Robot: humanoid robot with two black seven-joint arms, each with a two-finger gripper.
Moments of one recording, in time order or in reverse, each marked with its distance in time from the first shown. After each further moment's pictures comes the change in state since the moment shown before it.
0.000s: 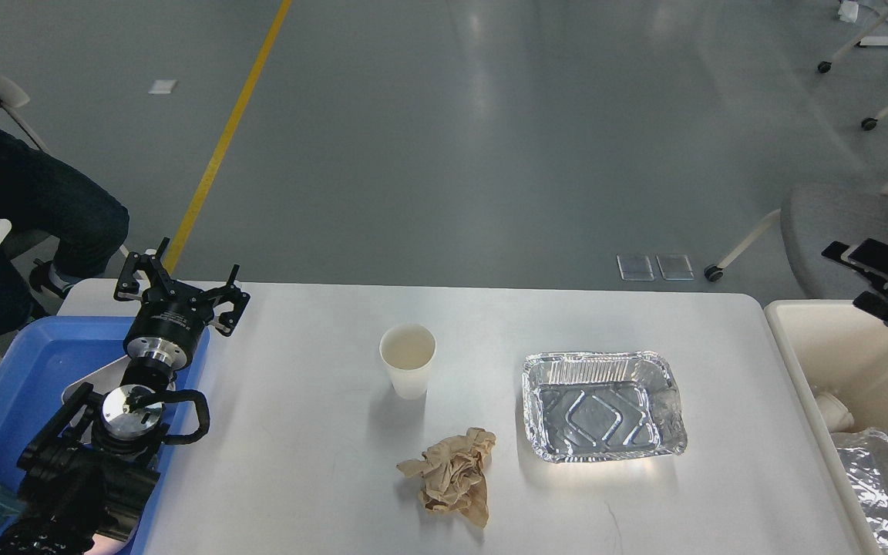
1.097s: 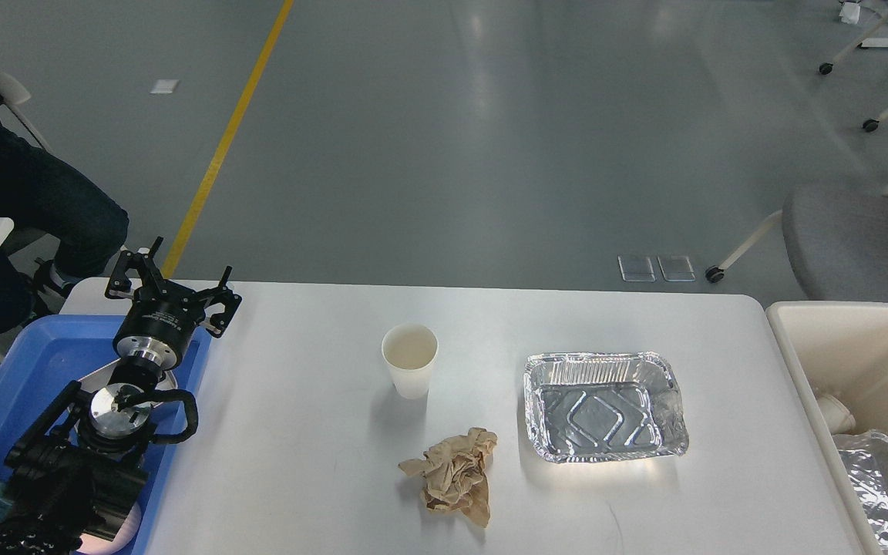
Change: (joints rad) left arm -0.002 0.029 0.005 0.000 0.012 0.007 0.014; right arm 0.078 -0.373 0.022 0.188 -0.132 0.372 0.067
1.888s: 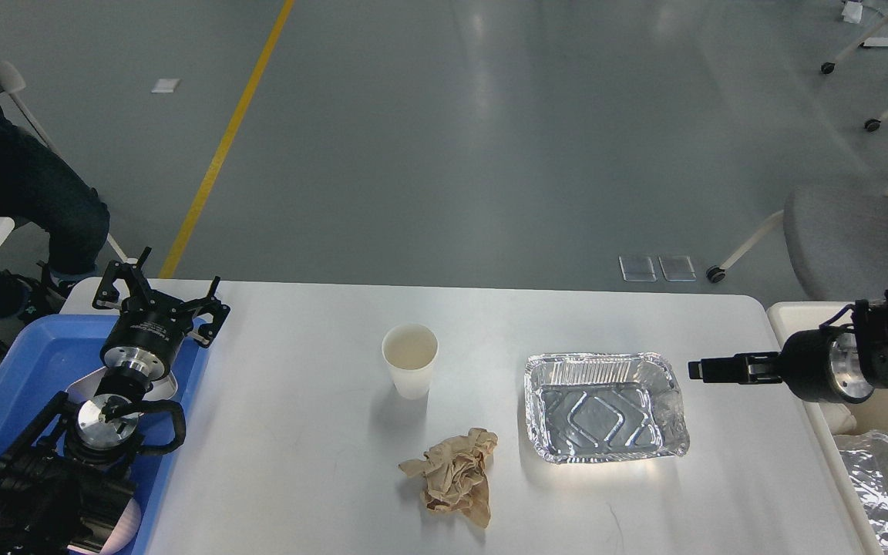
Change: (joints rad) left arm 0.029 0.023 -0.001 0.000 0.000 -0.010 0.000; right arm 0.141 0.838 -0.084 -0.377 -0.768 0.121 -0.044
